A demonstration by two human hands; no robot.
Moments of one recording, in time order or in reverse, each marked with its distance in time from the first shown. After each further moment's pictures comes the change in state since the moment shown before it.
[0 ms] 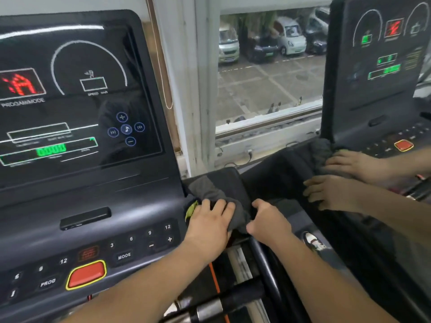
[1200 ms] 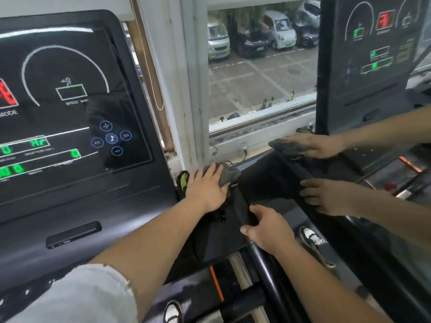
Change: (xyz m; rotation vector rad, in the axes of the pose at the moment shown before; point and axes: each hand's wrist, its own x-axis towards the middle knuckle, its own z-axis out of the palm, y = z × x) left_hand 0.115 -0.044 -0.014 -0.259 -0.130 -0.124; right_hand 0.010 0.014 0.006 0.157 0.047 0.044
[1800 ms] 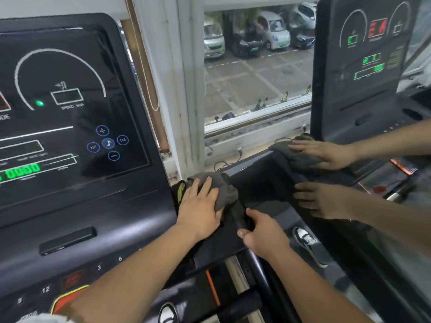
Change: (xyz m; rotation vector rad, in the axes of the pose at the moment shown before) left_hand -0.047 -0.002 0.011 0.060 0.034 0.077; right_hand -0.005 -0.002 0.004 -0.029 -0.004 0.004
